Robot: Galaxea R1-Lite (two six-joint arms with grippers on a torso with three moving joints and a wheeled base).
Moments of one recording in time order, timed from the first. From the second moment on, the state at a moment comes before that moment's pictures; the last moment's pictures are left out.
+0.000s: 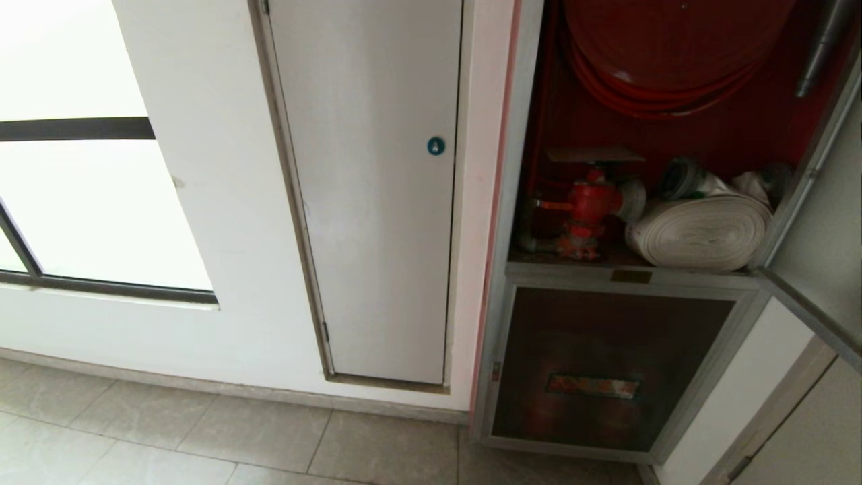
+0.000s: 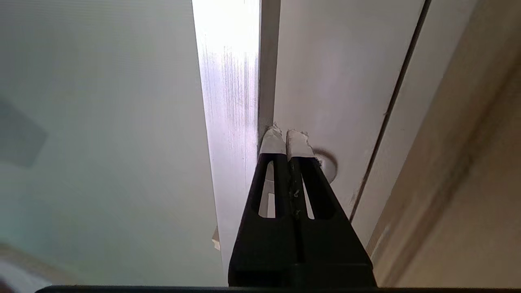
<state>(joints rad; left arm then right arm) 0.01 0.00 0.00 0.00 0.00 0.01 -1.11 1.25 -0.95 -0.38 -0.30 -0.06</state>
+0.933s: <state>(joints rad) 0.01 0.00 0.00 0.00 0.00 0.01 -0.93 0.98 -0.73 -0.37 -0.27 0.00</state>
